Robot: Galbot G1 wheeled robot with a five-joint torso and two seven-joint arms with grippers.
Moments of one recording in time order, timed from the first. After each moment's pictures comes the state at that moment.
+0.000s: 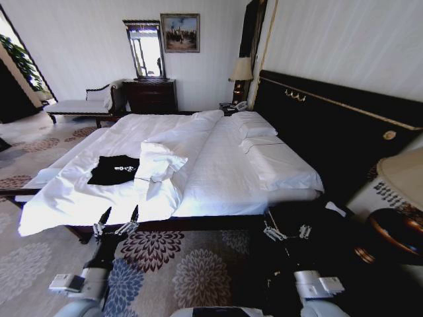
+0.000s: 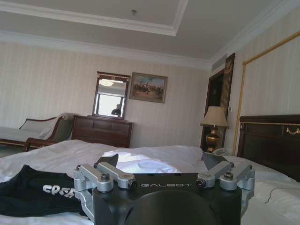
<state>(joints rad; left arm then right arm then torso) 1.92 -1.31 -0.79 -2.37 -0.51 -0.15 0.02 -1.89 1.47 0.71 2.30 0.14 0.23 -0.07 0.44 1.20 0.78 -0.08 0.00</state>
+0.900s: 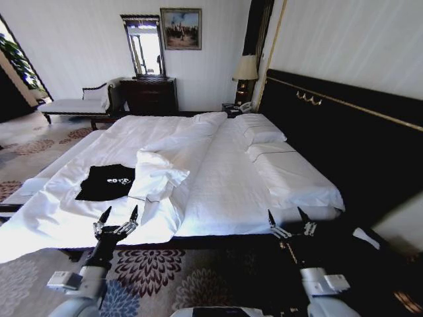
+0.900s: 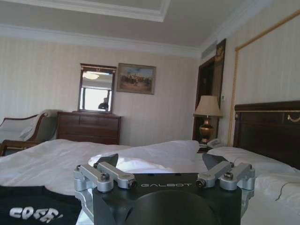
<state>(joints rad) 1.93 -1.19 -0.83 -2.38 -0.56 -0.11 0.02 -1.85 1.36 0.82 2.27 0.17 0.24 -0.08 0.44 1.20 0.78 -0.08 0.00</state>
